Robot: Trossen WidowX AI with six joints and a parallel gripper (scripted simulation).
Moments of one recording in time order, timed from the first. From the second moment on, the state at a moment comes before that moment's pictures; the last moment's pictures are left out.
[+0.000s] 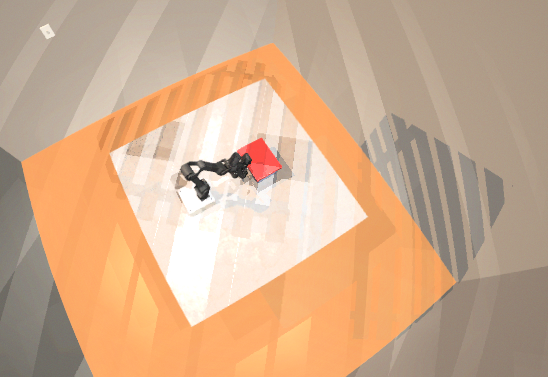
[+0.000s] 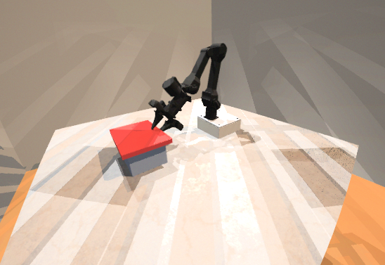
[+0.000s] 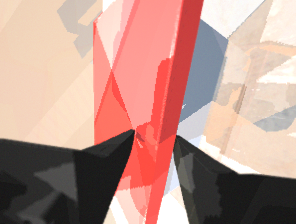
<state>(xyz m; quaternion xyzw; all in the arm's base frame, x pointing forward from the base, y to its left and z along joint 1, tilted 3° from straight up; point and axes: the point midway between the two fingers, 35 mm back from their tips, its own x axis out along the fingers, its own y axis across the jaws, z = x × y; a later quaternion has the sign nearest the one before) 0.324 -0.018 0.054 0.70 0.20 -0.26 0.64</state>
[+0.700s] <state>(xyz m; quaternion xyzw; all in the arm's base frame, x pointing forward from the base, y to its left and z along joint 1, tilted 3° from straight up) 0.324 -0.018 0.055 0.70 0.20 -0.27 0.63</state>
